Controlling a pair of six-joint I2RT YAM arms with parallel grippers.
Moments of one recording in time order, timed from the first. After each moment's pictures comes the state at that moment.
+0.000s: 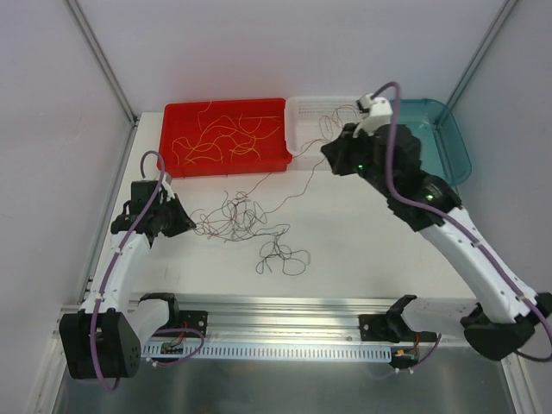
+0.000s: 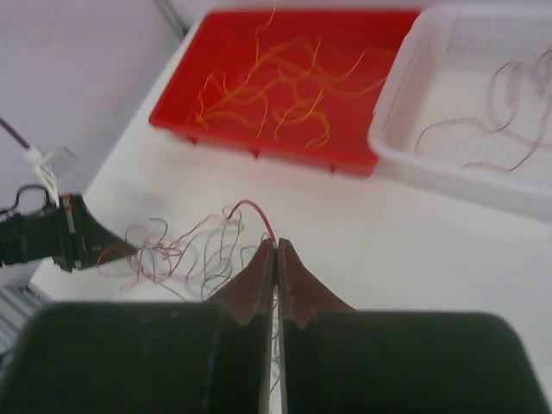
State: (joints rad) left arm 0.05 1.01 0.71 -0.61 0.29 -0.38; right arm 0.76 1.25 1.44 -0.51 0.15 0.36
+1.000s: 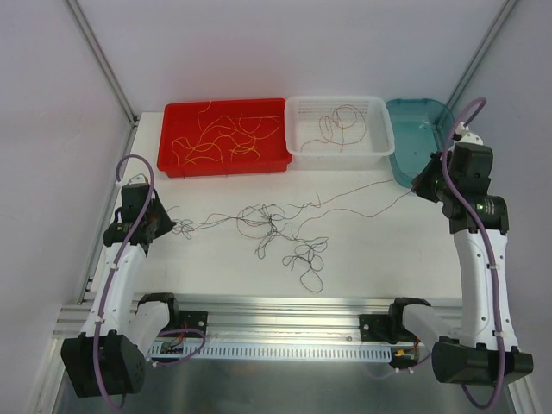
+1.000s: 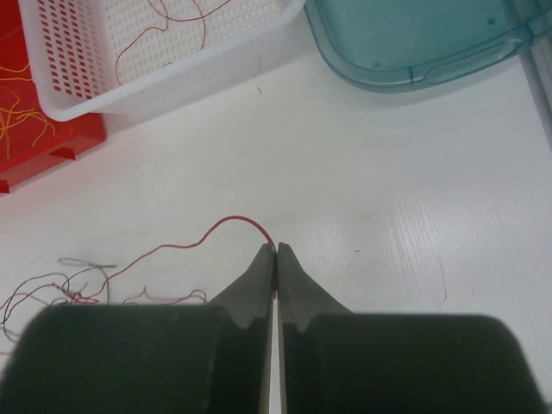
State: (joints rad) left arm 0.09 0.89 0.71 -0.64 -0.04 -0.40; right arm -0.04 1.01 1.26 -0.85 0.01 0.32
